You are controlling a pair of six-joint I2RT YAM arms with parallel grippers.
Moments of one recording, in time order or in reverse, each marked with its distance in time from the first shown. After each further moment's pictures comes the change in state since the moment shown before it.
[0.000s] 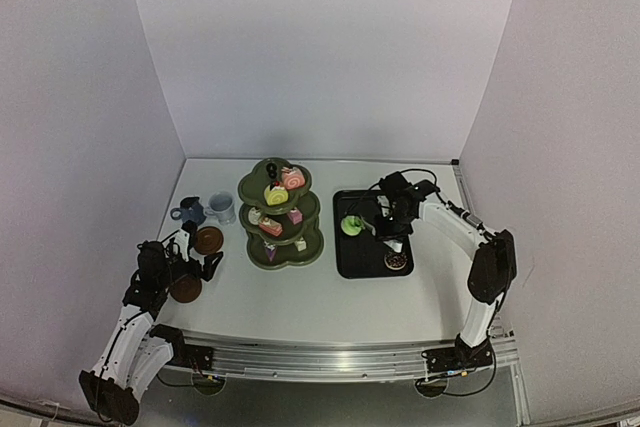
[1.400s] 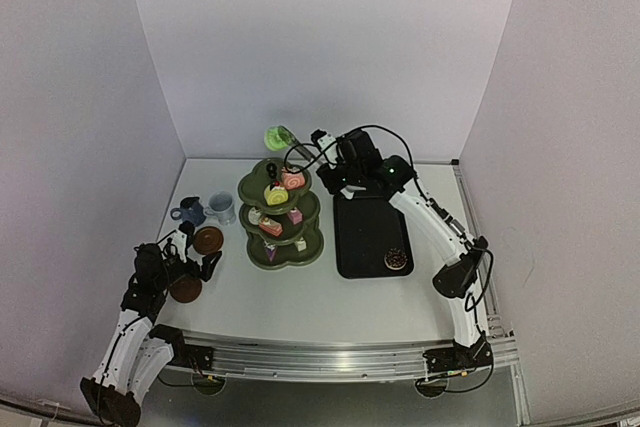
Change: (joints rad) left arm 0.000 -0.054 0.000 0.000 0.004 0.008; right arm 0.243 0.273 0.840 0.142 0.211 -0.334
